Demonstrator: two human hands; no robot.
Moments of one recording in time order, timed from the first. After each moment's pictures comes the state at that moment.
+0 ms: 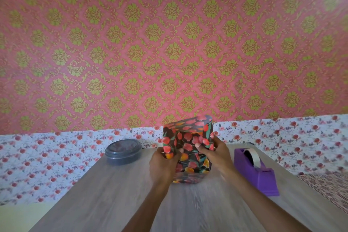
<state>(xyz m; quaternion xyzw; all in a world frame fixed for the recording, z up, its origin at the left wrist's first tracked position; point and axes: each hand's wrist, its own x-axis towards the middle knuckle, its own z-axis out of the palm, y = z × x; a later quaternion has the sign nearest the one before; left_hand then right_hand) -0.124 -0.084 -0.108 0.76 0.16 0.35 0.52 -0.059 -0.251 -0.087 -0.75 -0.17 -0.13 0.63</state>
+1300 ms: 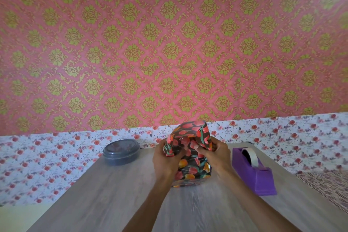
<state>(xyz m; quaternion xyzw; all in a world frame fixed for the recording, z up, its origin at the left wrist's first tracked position) -0.117 -0.102 -0.099 0.72 0.09 0.38 0.56 -0.062 -0.251 -0.092 -0.72 -0.13 -0.17 0.66</state>
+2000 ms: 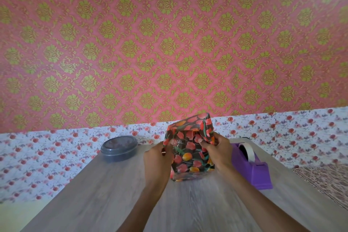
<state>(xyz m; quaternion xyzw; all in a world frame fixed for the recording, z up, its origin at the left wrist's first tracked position) -0.151 -0.102 -0.089 0.81 0.09 0.43 0.38 -0.059 -0.263 -0.092 -0.73 -0.10 -0.21 0.64</state>
